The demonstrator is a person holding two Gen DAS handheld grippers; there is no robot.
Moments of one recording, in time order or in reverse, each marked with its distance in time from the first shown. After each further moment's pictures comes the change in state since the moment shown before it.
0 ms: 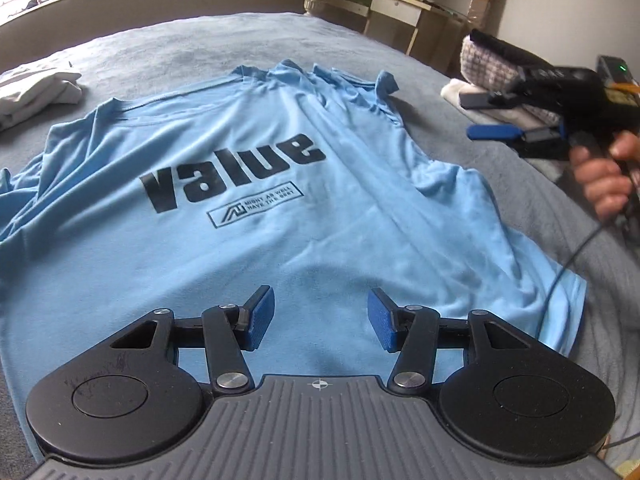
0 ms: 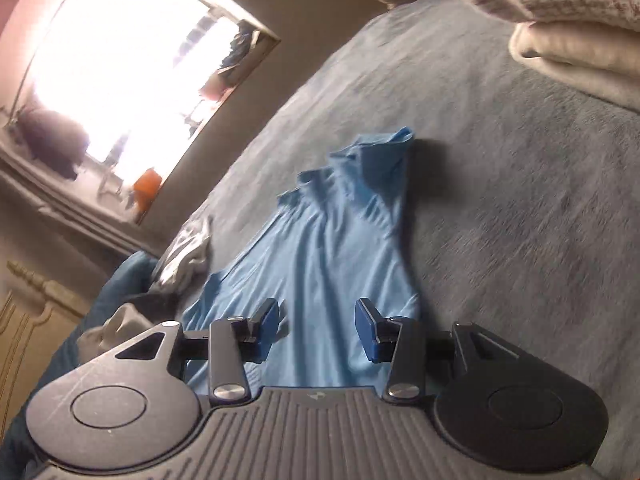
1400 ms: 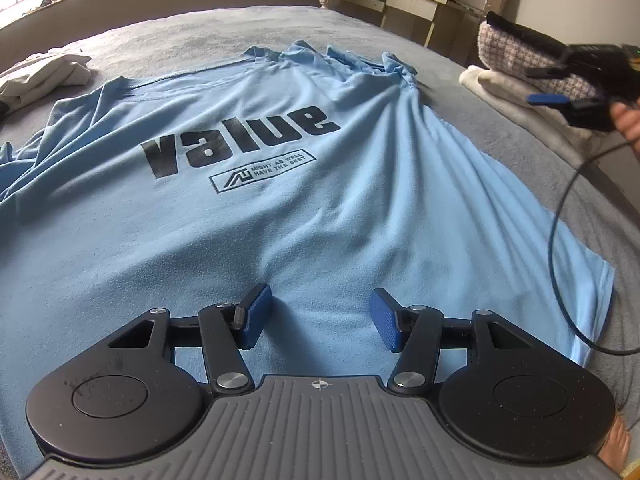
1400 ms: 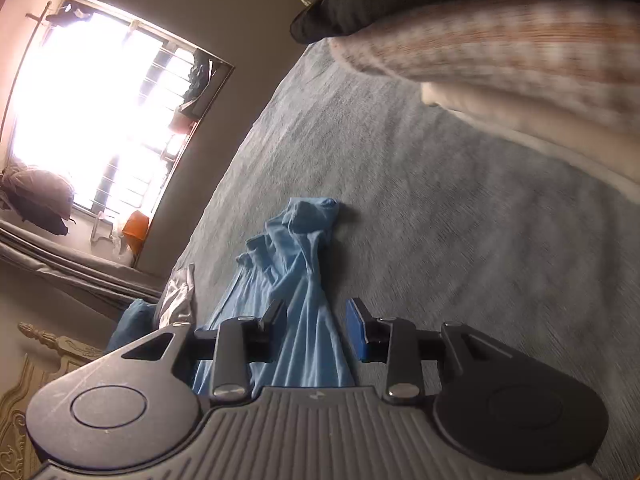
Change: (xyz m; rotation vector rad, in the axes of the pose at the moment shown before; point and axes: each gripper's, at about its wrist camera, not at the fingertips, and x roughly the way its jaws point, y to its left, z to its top) left arm 0.011 0.000 -0.024 -0.019 -0.020 0.058; right arm -0.084 -0.076 0.038 0.140 0.007 0.036
